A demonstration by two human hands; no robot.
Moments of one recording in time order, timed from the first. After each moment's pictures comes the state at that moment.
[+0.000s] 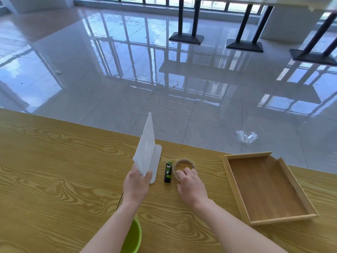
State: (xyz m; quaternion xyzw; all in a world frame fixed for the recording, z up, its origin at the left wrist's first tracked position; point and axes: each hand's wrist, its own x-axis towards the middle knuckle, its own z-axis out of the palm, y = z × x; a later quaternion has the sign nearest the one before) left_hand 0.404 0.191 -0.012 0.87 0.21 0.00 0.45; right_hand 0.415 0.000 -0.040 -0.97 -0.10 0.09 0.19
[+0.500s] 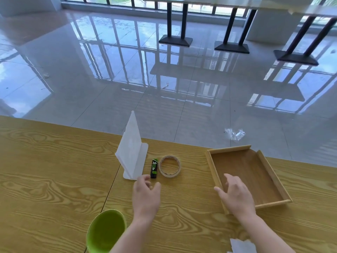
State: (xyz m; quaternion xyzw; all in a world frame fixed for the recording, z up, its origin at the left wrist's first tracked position) left_hand 0.352 0.110 0.002 0.84 0.26 -0.03 0.48; right_hand 0.354 -0.164 -0.013 -0.97 0.11 0.06 0.19
